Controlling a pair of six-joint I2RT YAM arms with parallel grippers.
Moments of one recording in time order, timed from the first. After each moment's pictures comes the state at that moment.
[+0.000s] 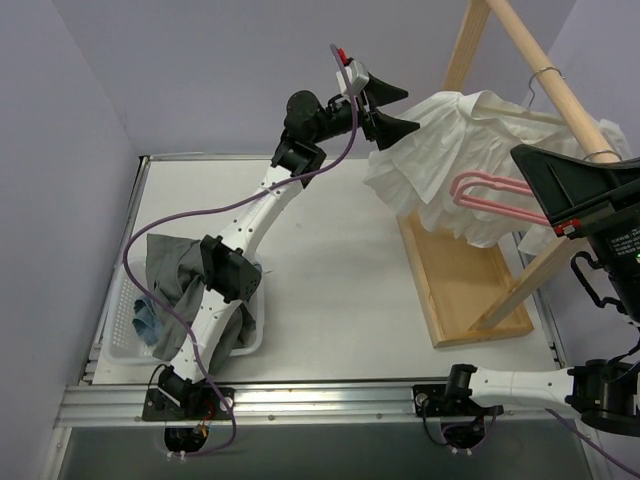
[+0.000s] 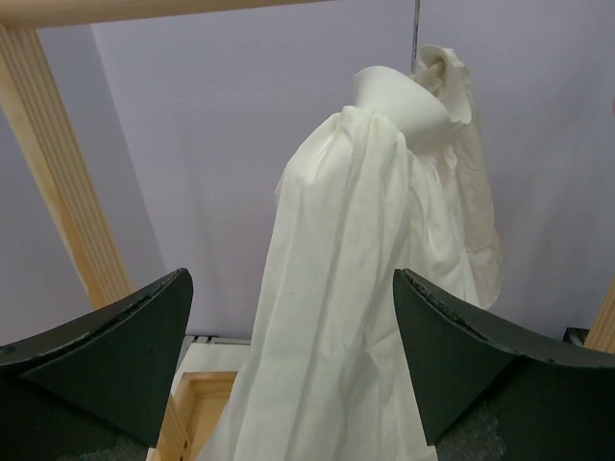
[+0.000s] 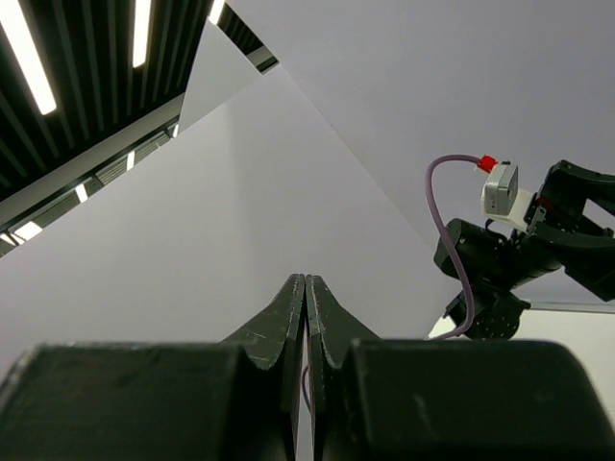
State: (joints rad) left arm -0.63 2.48 2.76 0.28 0.75 -0.34; right arm 1.17 0.94 1.97 -0.48 0.50 0.49
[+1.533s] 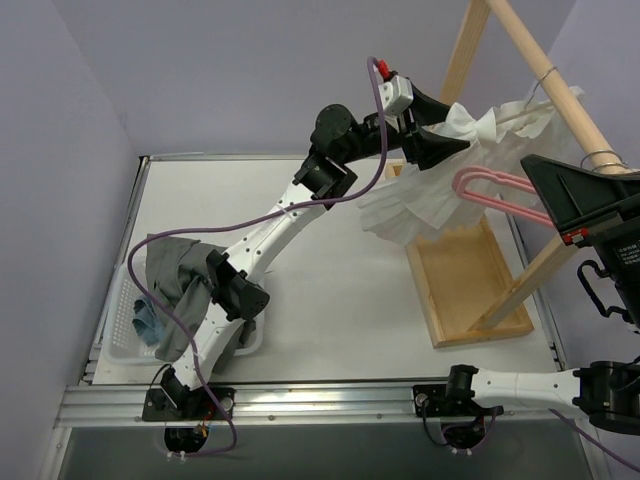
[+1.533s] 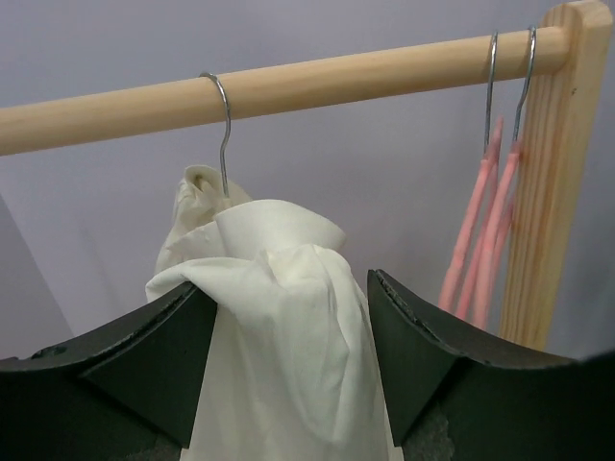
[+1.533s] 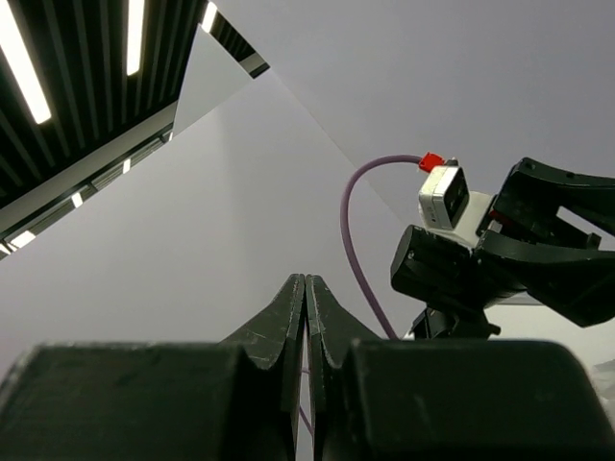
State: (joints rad) left arm -0.84 2.37 2.74 0.22 0.67 -0.28; right arm 1.22 0.86 1.88 -0.44 0.57 0.46
